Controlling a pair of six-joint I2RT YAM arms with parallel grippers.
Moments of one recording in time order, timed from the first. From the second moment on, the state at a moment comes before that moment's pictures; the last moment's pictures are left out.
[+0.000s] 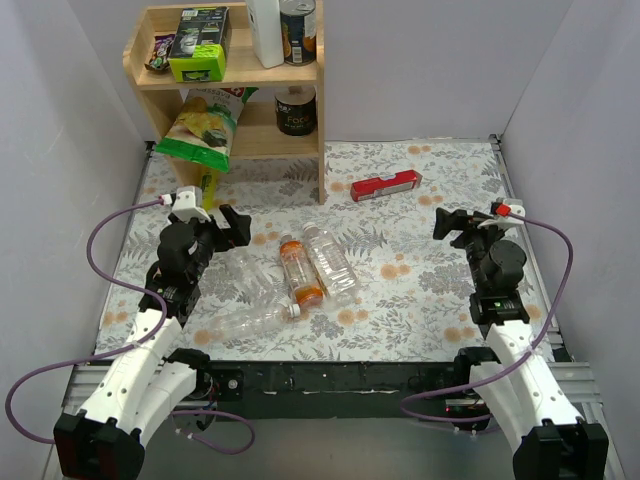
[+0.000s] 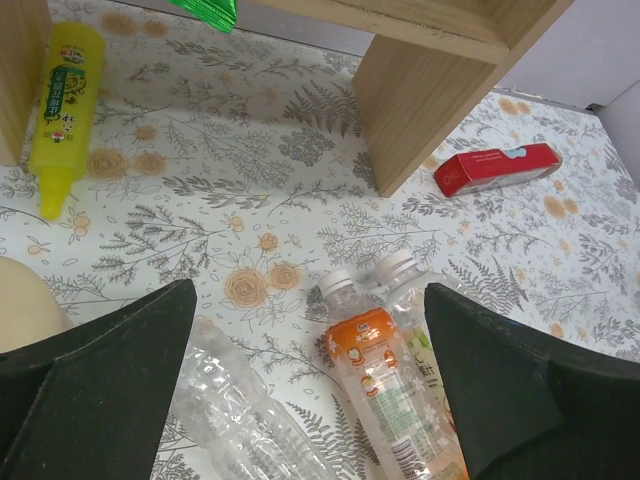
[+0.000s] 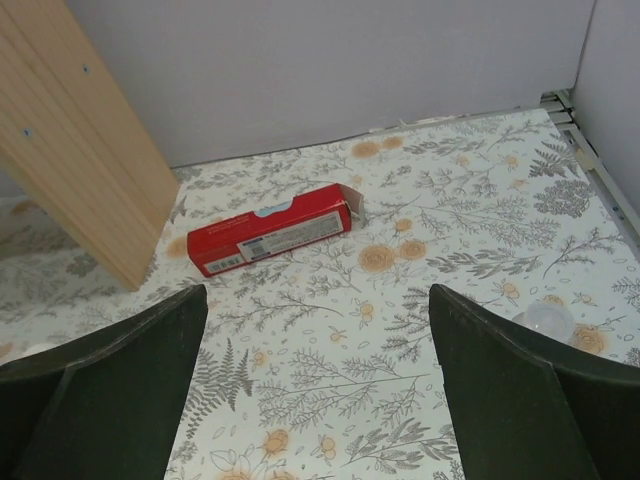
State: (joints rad) left arm -0.24 0.77 0.61 -0.01 -0.04 -0.36; right arm 0.10 0.72 0.40 0.35 0.03 0.22
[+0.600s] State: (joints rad) left arm -0.29 0.96 0.79 0.03 0.11 -0.42; right arm 0.18 0.83 0.65 0.05 -0.14 0.22
